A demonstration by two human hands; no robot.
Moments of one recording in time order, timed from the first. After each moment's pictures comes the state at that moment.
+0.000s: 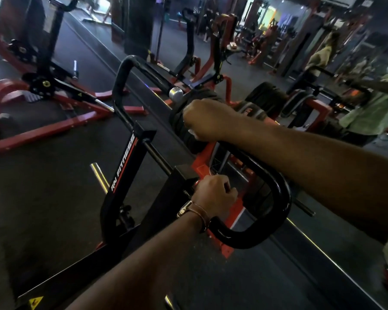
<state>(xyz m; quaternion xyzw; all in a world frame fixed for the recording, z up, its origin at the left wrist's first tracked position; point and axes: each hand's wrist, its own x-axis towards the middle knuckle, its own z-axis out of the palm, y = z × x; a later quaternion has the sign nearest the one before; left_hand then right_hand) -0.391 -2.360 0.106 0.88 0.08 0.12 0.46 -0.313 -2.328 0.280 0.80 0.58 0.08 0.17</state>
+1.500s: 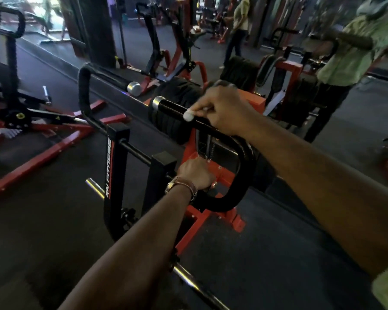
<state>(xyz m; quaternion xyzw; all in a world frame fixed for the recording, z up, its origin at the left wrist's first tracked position) -0.398 -2.366 0.136 0.96 0.07 -0.05 0.28 -0.362 -2.457 0.285 0.91 0.37 0.10 -0.18</state>
